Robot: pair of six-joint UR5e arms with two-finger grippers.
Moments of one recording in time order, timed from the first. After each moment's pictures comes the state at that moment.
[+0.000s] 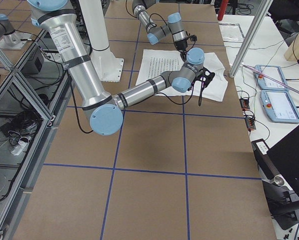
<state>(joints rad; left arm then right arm) -0.59 -2.67 -1.12 -2.28 -1.73 -1.60 1.11 -1.15 1.57 -0.99 2.37 1.64</state>
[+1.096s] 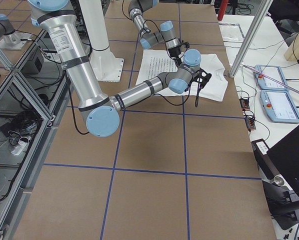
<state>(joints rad) -0.53 -2.63 -1.15 -2.30 -1.66 -1.53 1.06 -1.20 1.64 -0.99 2.35 1.65</state>
